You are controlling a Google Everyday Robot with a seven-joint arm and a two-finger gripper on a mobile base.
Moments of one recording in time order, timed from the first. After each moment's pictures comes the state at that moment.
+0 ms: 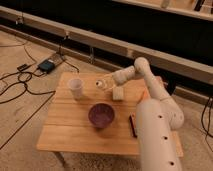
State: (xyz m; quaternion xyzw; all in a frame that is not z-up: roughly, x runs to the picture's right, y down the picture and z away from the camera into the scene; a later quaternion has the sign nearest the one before) arm -0.001 -0.009 0.896 -0.64 0.15 0.75 0.09
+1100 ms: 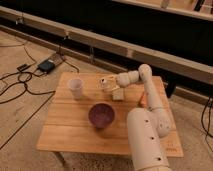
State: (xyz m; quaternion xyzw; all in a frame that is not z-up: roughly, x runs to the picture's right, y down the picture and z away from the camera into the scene) arm 0.006 -0.011 0.874 -0.72 0.15 0.68 0.02
